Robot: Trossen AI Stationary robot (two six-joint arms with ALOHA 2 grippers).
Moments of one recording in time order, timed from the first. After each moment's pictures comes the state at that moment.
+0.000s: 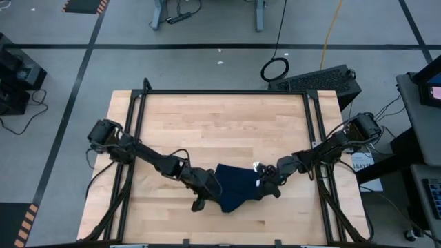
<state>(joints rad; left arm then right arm) -0.35 1.76 0.92 0.22 0.21 -0.36 0.35 1.53 0.35 0.93 -0.31 1.16</state>
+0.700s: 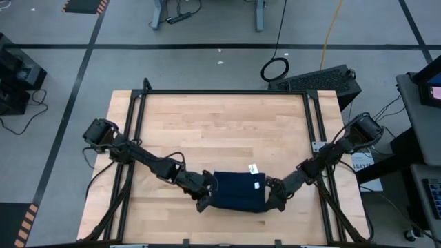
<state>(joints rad) -0.40 1.70 0.92 0.14 0.18 -1.05 0.58 1.53 0.34 0.78 -0.13 1.39</state>
